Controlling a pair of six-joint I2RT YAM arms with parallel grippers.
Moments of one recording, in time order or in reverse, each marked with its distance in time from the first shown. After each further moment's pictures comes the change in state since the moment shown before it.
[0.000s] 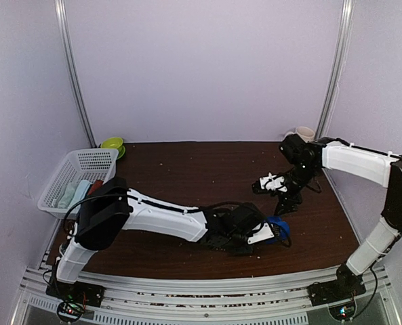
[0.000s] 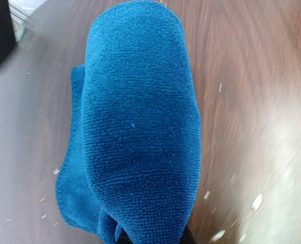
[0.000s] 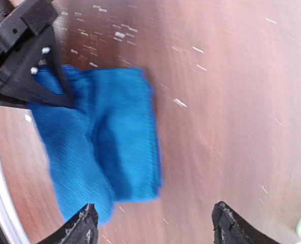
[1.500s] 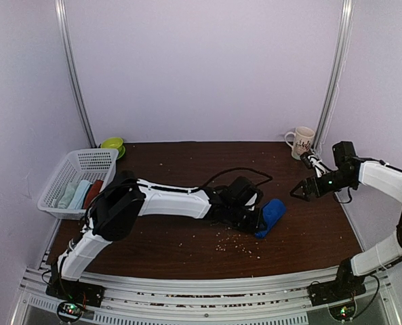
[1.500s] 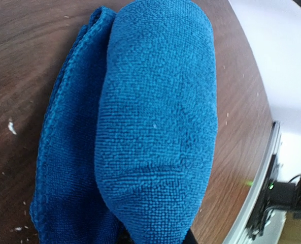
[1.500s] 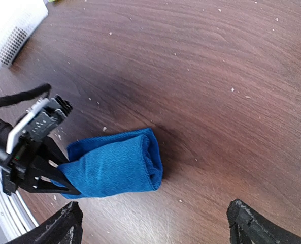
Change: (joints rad) left arm 0.165 0.160 0.250 -0.004 0.433 -1.176; right arm -0.470 -0.255 -0.328 0.359 -0.352 0.737
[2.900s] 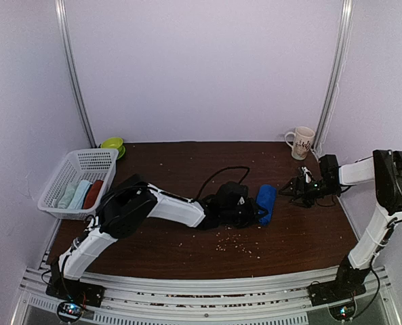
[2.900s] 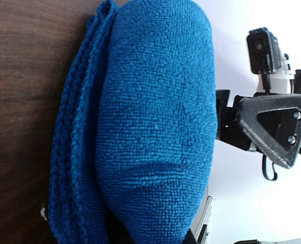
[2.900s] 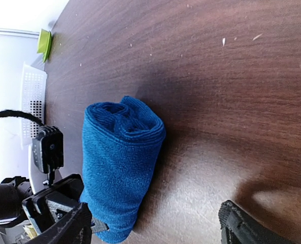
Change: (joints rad) left arm 0.053 0.077 -0.159 0.608 -0.043 -0.497; right arm -0.011 0.393 -0.003 0.332 -0.204 0.571
